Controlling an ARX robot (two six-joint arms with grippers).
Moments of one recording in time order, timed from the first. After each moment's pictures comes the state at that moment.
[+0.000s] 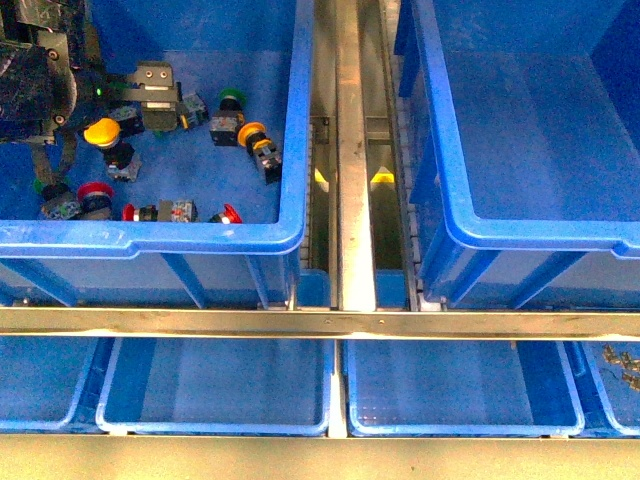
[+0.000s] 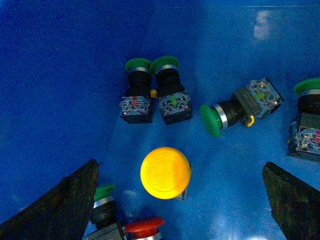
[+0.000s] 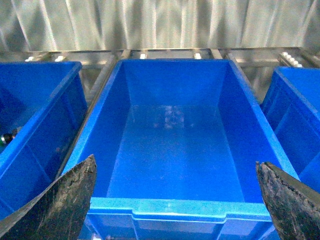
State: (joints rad) left arm -0.18 2.22 1.17 0.60 -0.42 -0.07; right arm 0.00 0.00 0.03 0.00 0.00 0.00
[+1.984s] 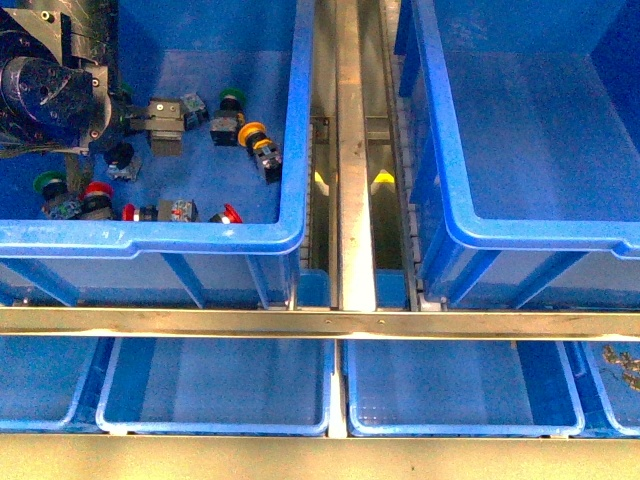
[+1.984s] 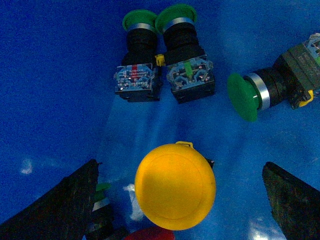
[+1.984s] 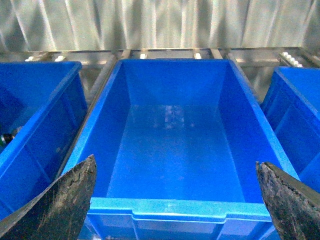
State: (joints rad) left arm -0.15 2.39 1.37 0.43 -0.45 -0.08; right arm 0.00 0.00 0.03 0.00 0.00 0.00
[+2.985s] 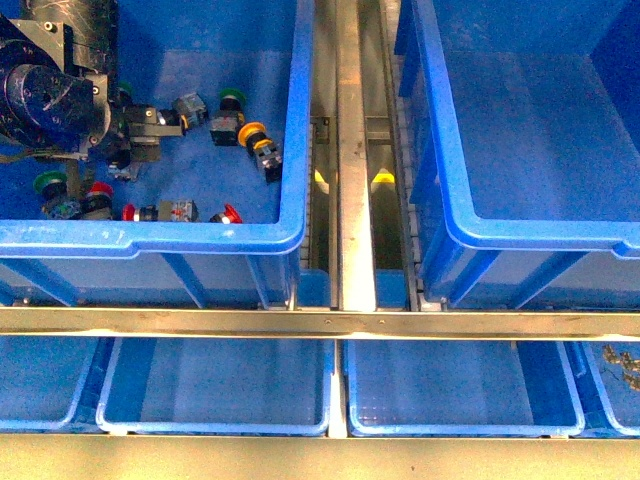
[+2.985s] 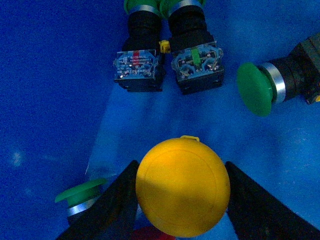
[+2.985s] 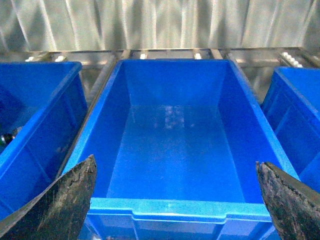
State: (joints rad) left arm -0.14 2.42 1.39 0.41 -0.44 -0.12; right arm 0.00 0.00 0.03 0.00 0.00 0.00
